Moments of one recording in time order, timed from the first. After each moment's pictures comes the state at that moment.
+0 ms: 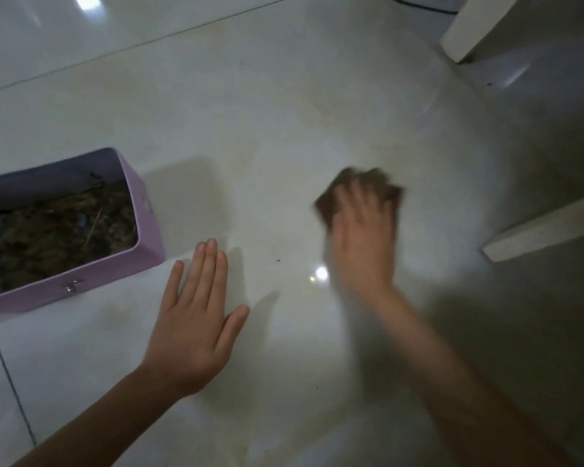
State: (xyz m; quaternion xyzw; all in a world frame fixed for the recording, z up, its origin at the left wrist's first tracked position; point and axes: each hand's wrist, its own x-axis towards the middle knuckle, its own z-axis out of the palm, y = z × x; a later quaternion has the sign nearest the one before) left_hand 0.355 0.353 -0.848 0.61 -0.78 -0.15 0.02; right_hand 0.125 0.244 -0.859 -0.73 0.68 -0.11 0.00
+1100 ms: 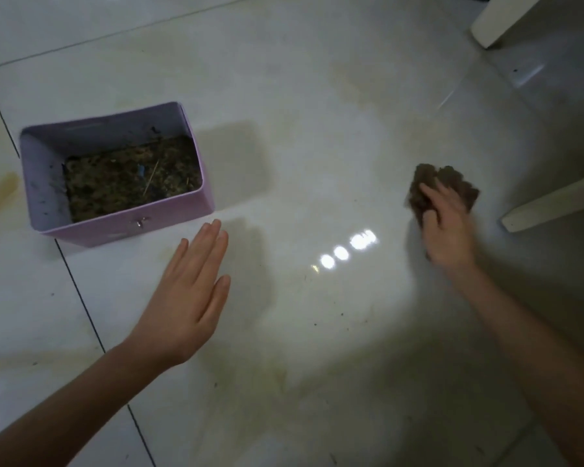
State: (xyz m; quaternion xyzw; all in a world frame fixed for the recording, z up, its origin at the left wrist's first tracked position) left_hand 0.410 0.401 -0.824 0.59 -0.75 -0.26 0.14; right_hand 0.058 0.278 -0.831 -0.66 0.71 -0.17 0.16
